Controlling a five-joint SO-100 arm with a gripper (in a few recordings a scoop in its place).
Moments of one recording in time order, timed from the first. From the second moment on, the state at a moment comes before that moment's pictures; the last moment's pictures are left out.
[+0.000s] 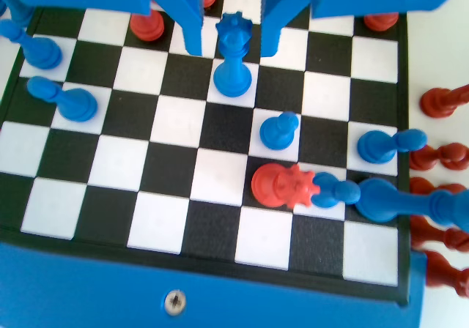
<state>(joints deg) 4.9 81.9 120.4 49.4 -102.7</state>
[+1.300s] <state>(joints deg) -0.9 141.2 117.2 84.5 -101.6</state>
